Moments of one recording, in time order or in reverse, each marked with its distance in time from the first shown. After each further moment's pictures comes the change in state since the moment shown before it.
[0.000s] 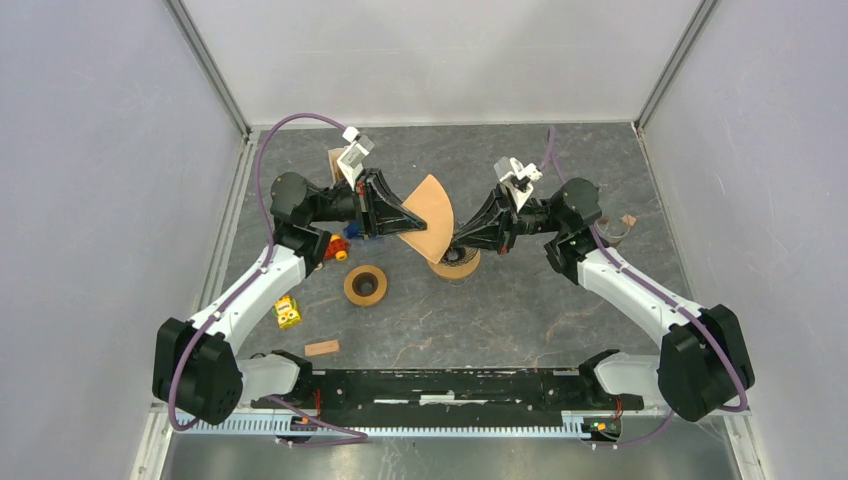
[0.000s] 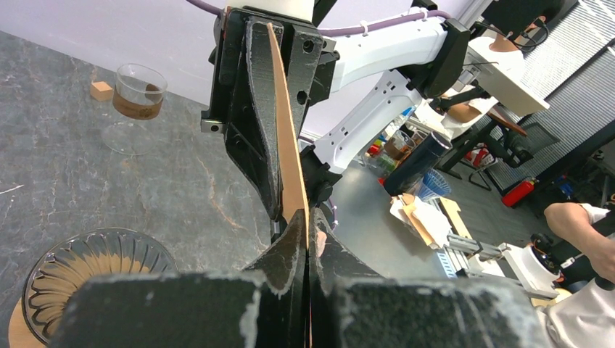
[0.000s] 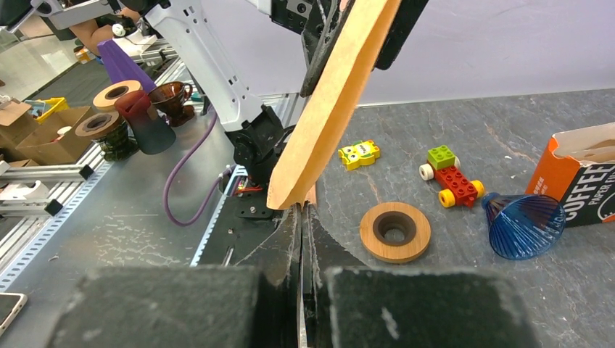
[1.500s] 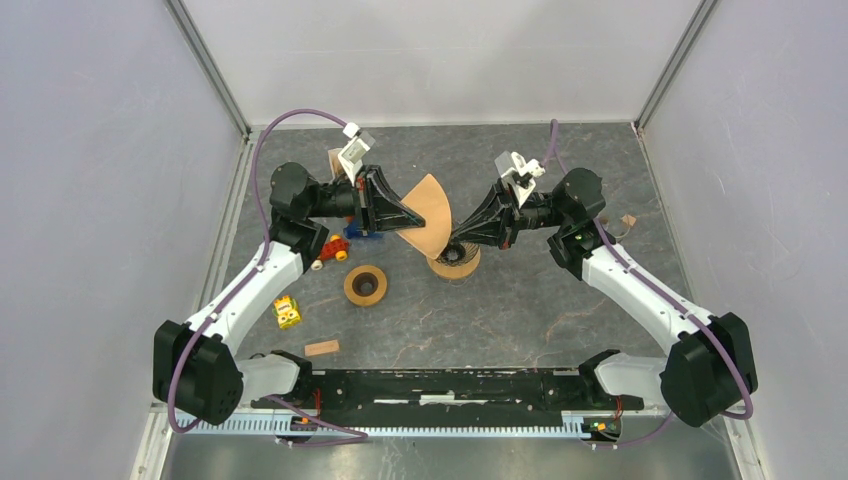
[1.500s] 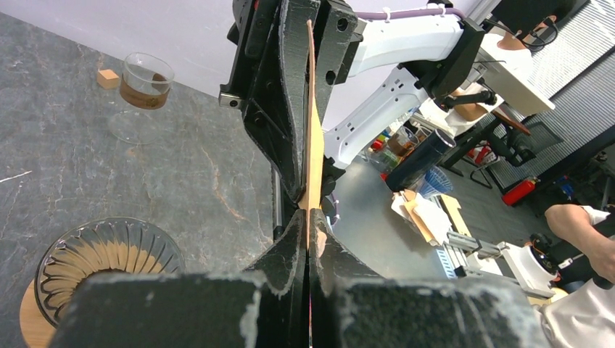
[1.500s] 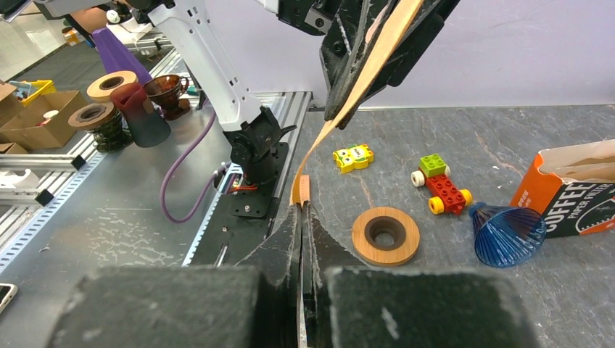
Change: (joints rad) left arm 0.018 -0.001 0.048 -0.146 0.019 0.071; right arm 0.000 -0.026 0.078 -0.149 -0.016 -0.095
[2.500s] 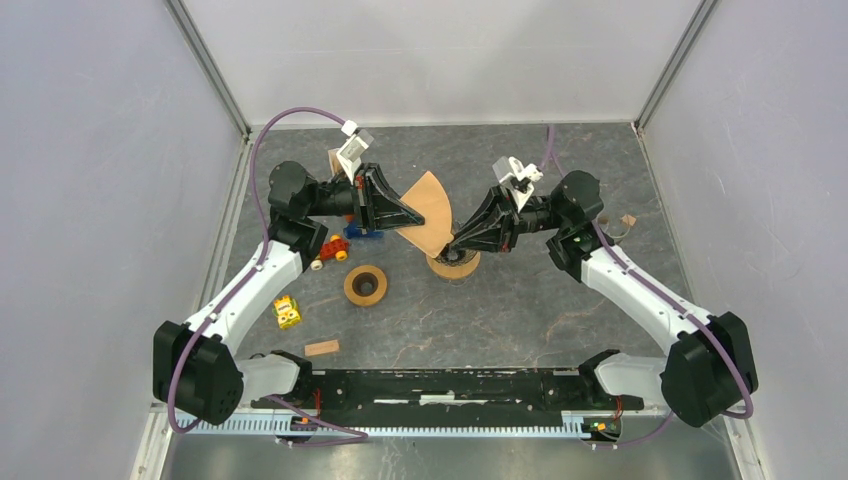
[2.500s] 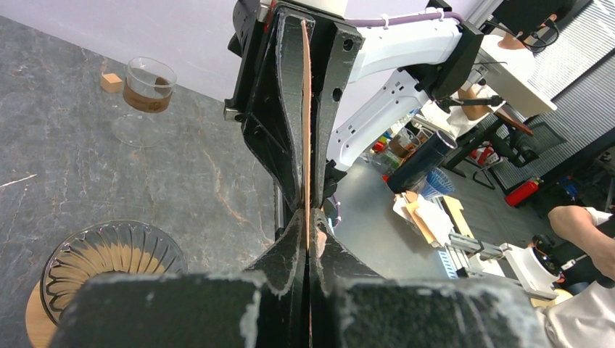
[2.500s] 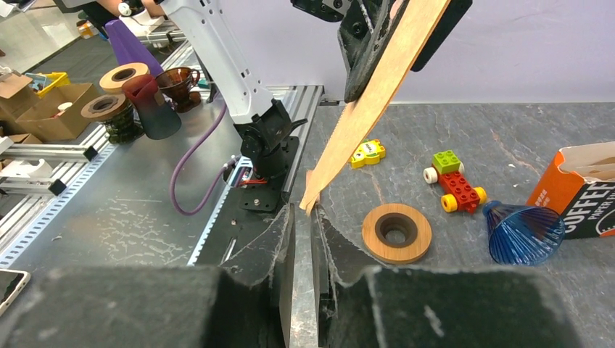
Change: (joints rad) left arm 0.002 0.000 0.011 -0.003 0.000 0.000; right arm 0.012 -0.002 -0.022 0.009 -0.026 0.001
